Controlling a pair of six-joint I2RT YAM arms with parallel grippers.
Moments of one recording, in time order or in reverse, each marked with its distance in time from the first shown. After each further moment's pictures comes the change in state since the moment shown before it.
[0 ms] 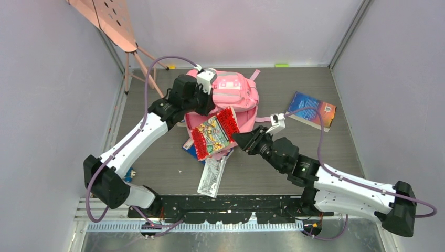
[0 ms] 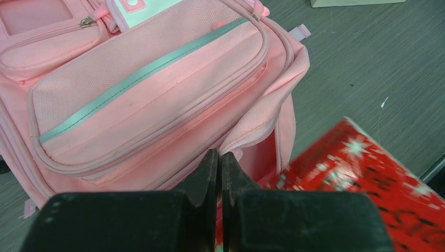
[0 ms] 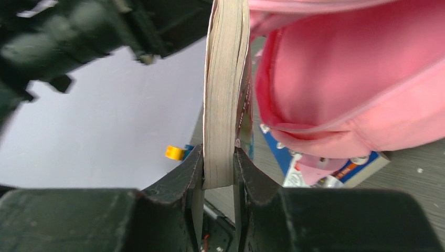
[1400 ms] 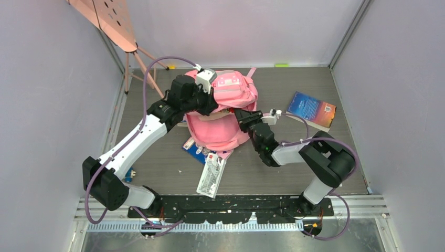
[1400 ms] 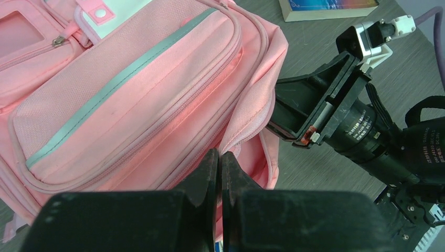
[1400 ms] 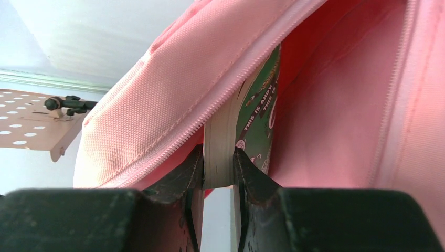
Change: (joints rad) left arm -0.001 -0.024 -0.037 0.075 0.080 -0.027; right arm -0.310 0.809 -0.071 0.925 0.111 0.403
